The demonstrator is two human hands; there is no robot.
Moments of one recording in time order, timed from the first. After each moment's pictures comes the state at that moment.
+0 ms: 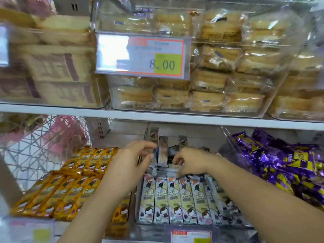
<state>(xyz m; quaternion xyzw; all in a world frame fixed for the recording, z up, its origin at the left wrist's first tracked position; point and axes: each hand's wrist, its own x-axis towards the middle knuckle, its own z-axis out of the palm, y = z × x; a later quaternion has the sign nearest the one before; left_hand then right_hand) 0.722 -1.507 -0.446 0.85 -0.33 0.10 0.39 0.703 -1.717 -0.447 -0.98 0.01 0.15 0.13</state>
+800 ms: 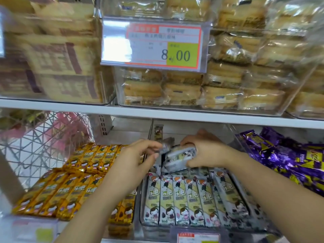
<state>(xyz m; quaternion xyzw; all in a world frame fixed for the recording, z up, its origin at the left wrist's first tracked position) 0.726 -1.502 -0.446 0.83 -0.36 0.06 0.43 0.702 -1.735 -0.432 -1.00 0.00 0.01 0.07</state>
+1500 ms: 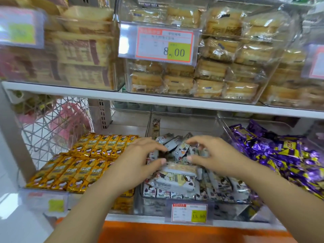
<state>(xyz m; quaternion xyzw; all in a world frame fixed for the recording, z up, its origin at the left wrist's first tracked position) 0.694 -1.489 -0.447 0.84 -0.44 0.04 0.33 0.610 -1.704 -0.409 -0.99 0.00 -0.02 0.16</state>
